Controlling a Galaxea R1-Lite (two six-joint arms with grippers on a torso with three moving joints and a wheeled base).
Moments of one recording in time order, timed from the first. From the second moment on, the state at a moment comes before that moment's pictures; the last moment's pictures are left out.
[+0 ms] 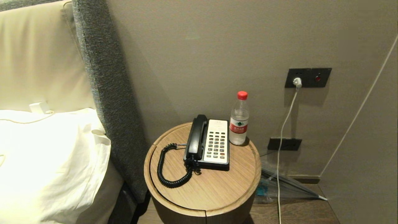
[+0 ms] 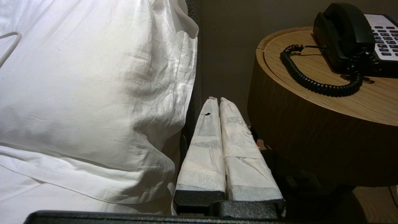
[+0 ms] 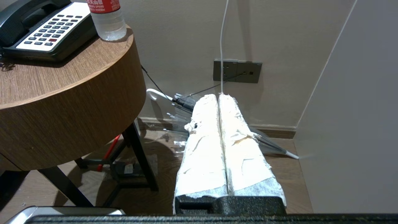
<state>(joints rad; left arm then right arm) 0.00 0.00 0.00 0.00 0.00 0.02 0.01 0.00 -0.03 0.06 0.00 -0.04</state>
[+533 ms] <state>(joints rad) 0.00 0.00 0.00 0.00 0.00 0.02 0.01 0.00 -0.03 0.06 0.00 -0.03</state>
